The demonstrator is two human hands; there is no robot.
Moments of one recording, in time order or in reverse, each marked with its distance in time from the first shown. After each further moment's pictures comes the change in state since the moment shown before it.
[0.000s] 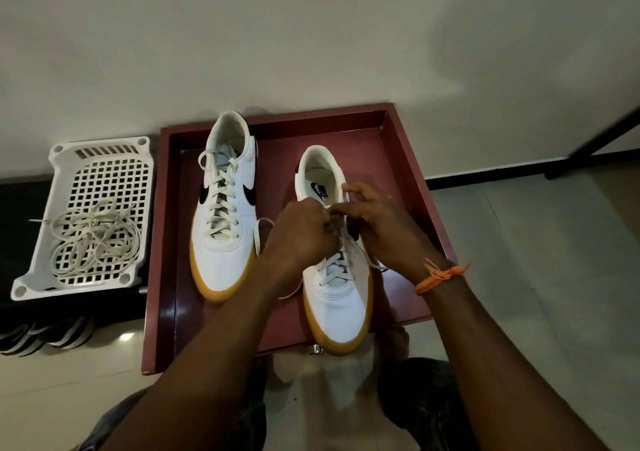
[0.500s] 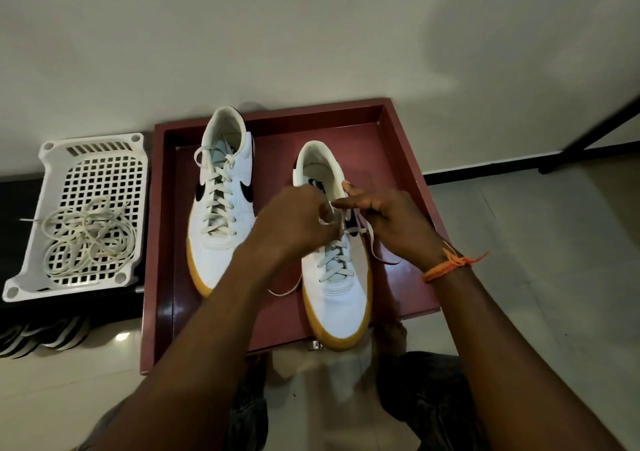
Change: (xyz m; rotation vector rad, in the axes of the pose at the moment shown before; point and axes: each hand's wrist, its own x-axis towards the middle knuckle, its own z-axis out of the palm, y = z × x) left_hand -0.001 -0.003 -0.021 0.017 0.004 0.073; right_hand 0.000 0.012 -0.006 0.224 -0.014 0.138
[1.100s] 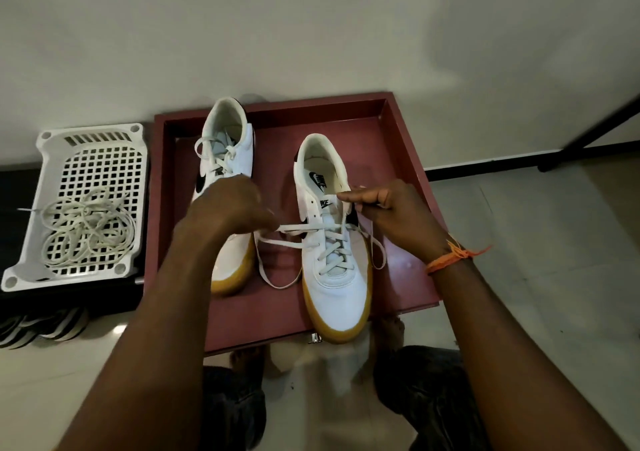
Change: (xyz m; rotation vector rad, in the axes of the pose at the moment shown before) left_hand 0.002 -0.055 -0.040 0.158 -0.144 -0.335; right_hand -0.001 -0.002 -0.002 0.154 0.013 0.036
